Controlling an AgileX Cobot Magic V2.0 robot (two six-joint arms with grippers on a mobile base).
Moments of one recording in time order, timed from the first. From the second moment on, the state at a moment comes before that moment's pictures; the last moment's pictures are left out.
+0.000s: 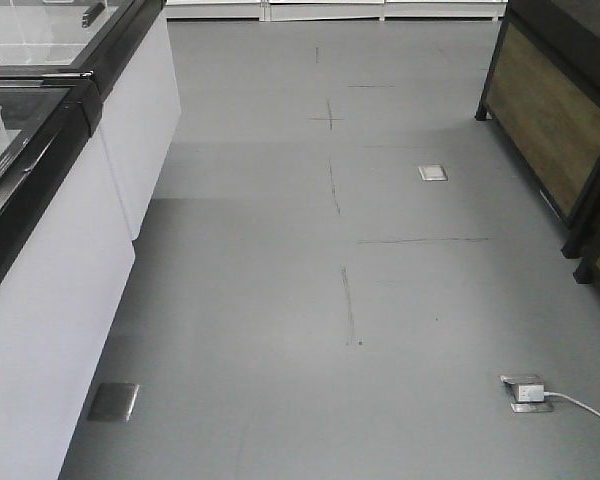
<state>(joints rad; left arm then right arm) 1.04 1.59 -1.18 -1.66 0.93 0.55 0.01 -0.01 0.03 0.11 0.12 -0.09</state>
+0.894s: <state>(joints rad) 1.04 1.78 -1.39 -1.68 0.97 0.51 0.01 -0.01 0.03 0.11 0.12 -0.09</state>
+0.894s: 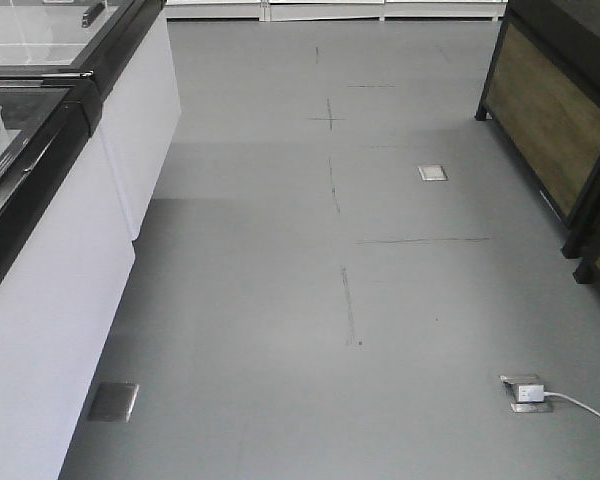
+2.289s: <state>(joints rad) 0.24 1.73 -1.86 -1.54 1.07 0.33 0.01 -0.01 0.03 0.11 0.12 -0.09</state>
